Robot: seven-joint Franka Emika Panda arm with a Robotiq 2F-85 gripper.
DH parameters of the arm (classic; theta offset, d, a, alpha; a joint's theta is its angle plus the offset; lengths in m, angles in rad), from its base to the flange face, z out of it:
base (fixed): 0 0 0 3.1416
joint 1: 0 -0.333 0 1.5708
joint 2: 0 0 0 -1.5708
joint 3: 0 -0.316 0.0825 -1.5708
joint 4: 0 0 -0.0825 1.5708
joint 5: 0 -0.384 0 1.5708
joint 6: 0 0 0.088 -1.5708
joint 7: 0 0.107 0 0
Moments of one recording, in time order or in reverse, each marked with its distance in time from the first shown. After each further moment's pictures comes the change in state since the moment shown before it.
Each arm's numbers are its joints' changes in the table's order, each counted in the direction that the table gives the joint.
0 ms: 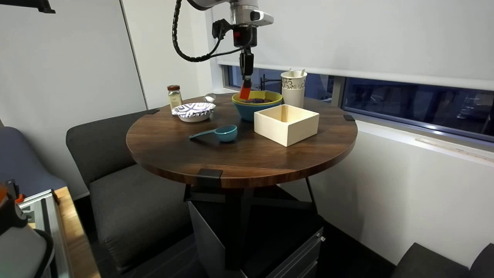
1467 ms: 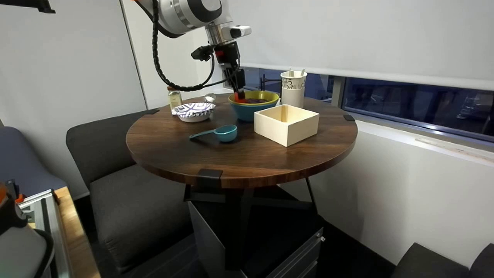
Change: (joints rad) arm -0.030 -0.174 -0.025 -0.426 0.160 -0.521 -0.063
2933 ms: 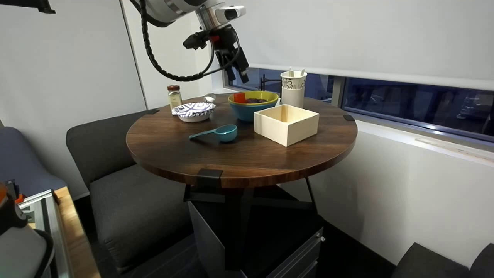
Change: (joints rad) arm 0.032 -0.156 -0.009 -0.113 0.043 -0.073 -0.096
